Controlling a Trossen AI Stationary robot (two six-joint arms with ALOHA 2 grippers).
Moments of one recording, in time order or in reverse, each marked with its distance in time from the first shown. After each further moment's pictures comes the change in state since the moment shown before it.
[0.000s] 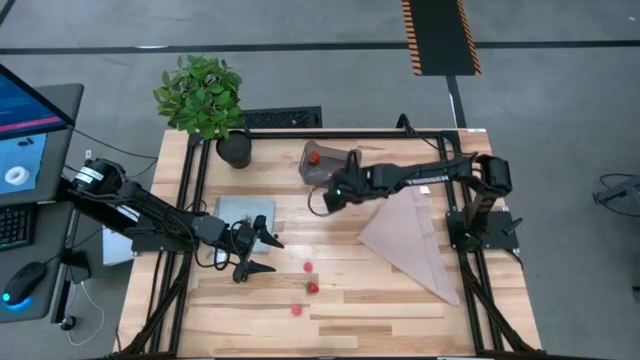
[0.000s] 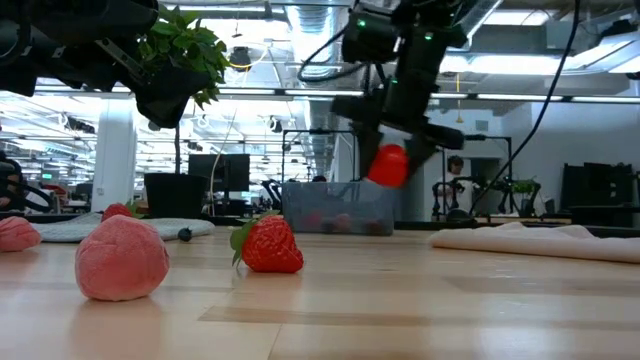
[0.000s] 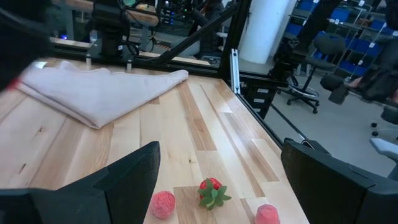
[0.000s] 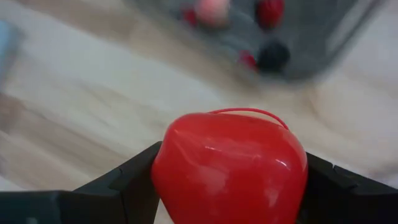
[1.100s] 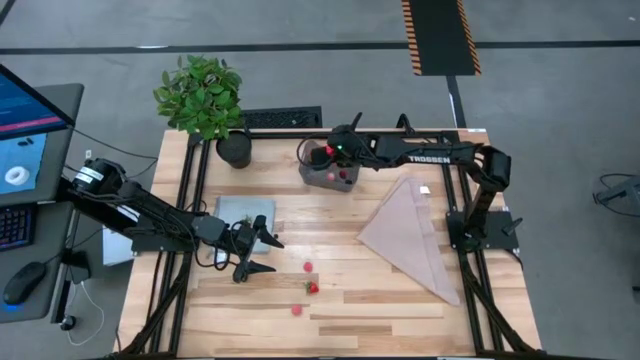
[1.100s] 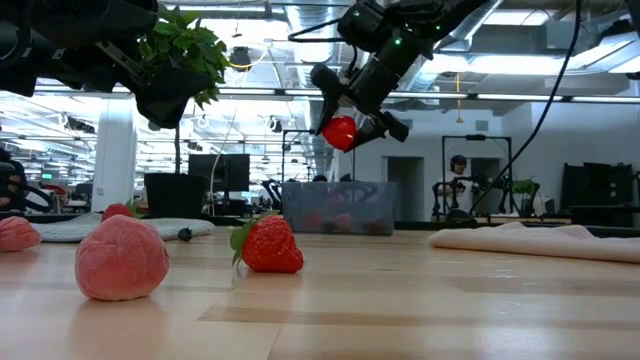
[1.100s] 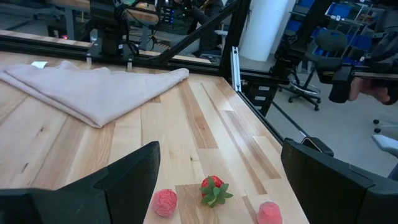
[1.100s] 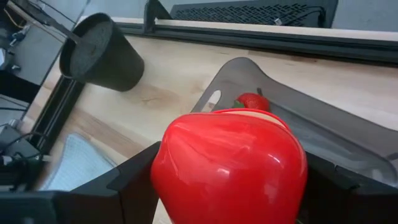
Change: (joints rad) left arm 0.000 0.000 0.000 -0.008 0.000 0.012; right arm -0.201 -0.002 0.090 0.356 -0.024 -0.158
